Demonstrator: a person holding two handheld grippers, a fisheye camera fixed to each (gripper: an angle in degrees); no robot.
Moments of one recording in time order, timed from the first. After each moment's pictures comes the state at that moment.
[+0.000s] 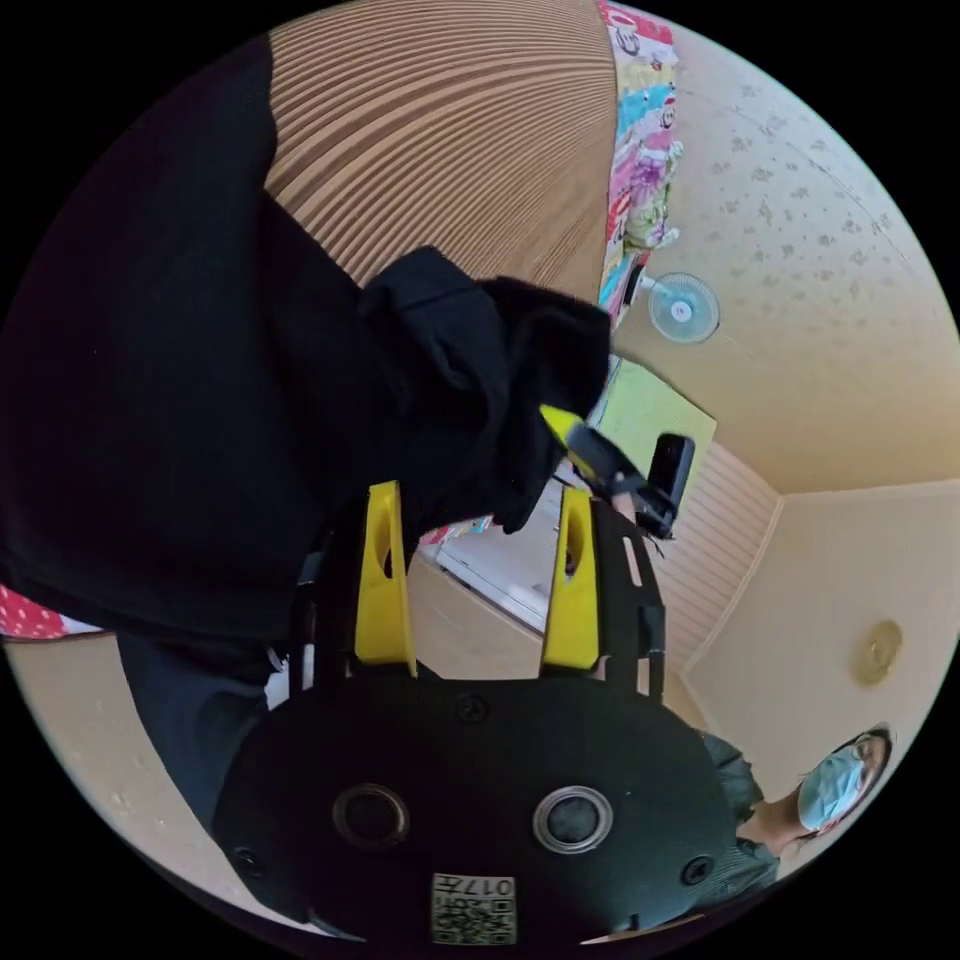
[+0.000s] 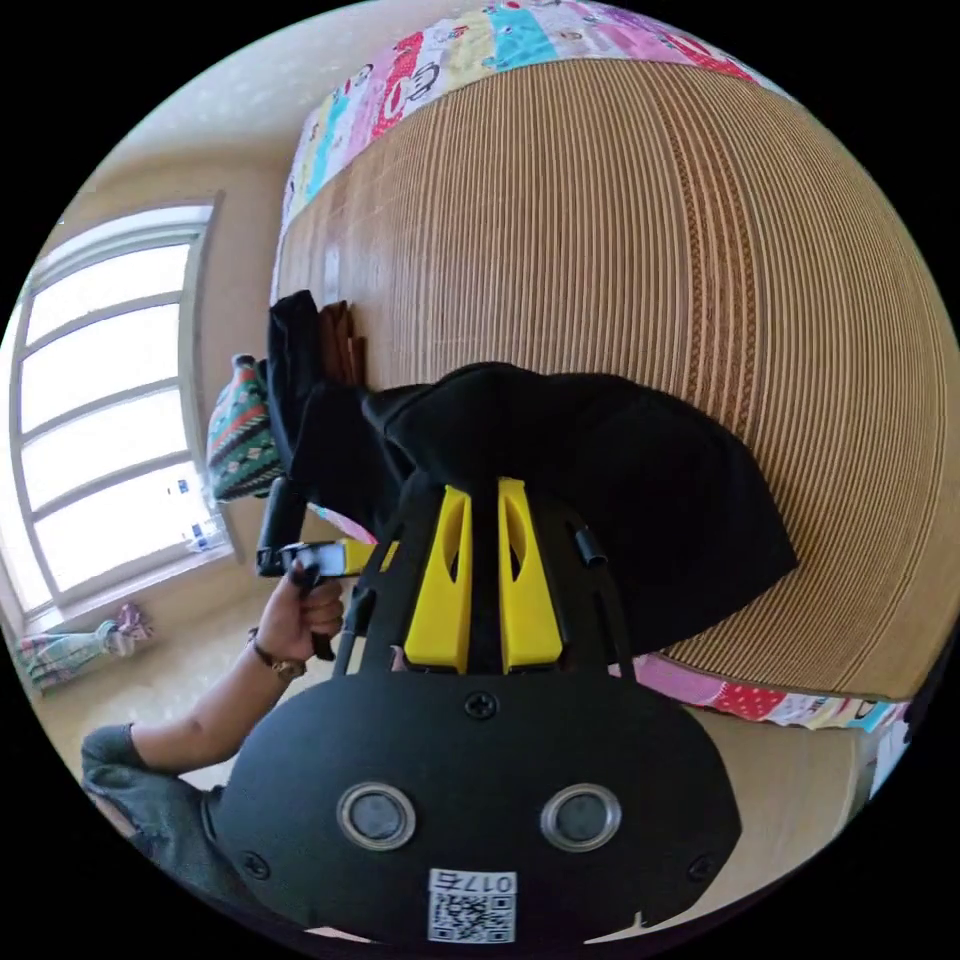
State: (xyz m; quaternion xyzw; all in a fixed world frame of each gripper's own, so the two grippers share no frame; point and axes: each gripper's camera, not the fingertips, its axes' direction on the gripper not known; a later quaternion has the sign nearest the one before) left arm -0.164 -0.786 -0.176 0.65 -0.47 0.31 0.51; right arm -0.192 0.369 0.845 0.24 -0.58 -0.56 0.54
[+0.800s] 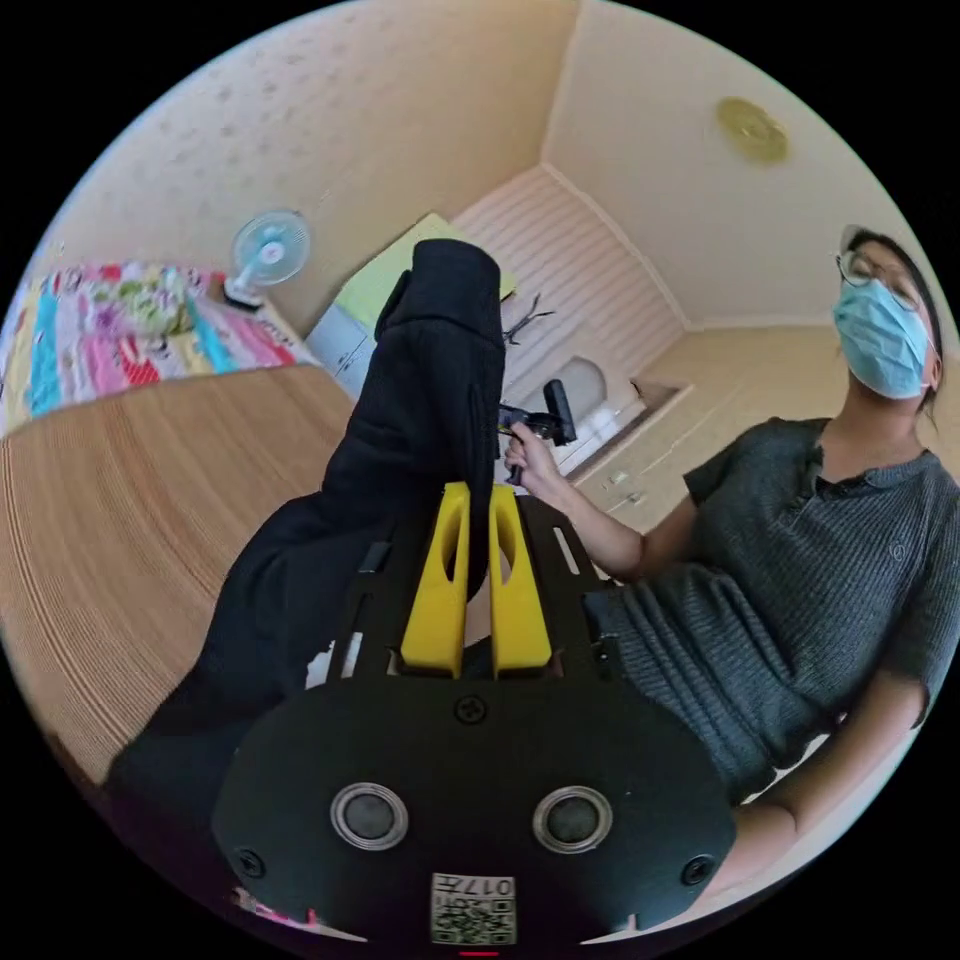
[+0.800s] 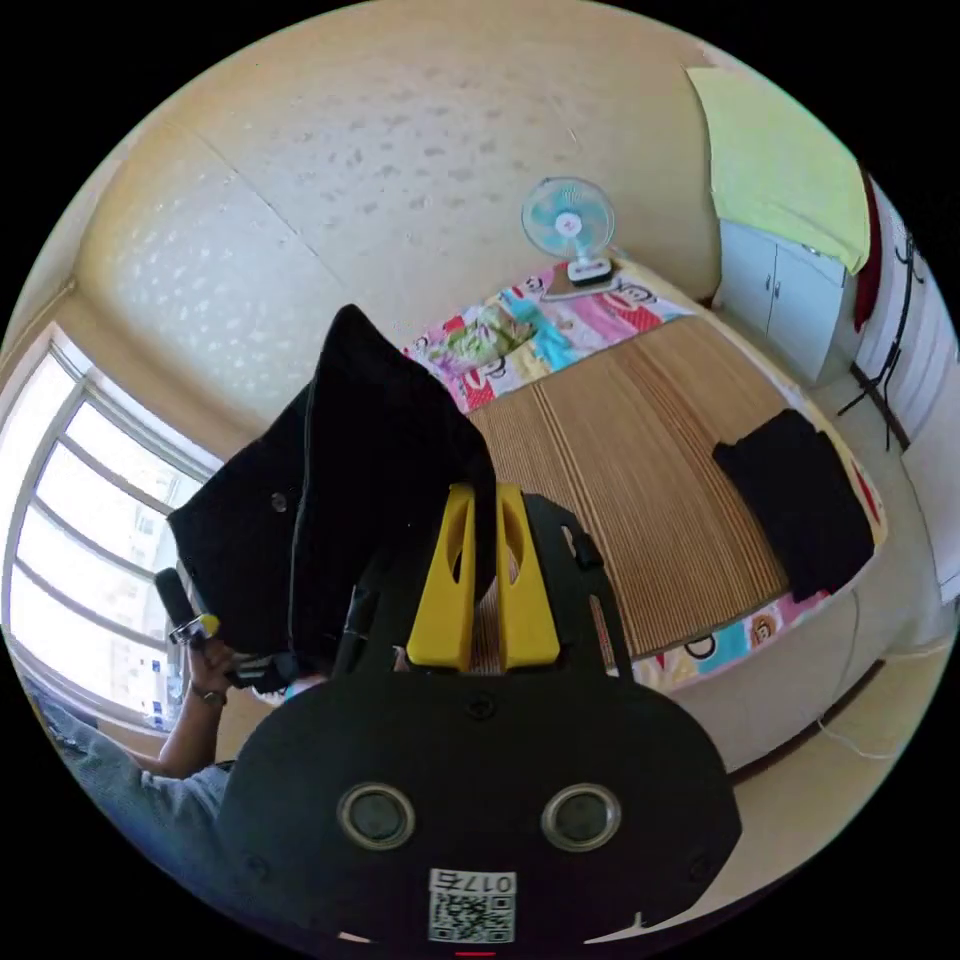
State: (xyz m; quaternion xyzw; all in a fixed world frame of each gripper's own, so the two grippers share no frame) left arm -0.257 -0.928 0.072 0.20 -0.79 0.51 0.27; right arm 0.125 0.355 1.072 0.49 -0.72 -0.17 0.46
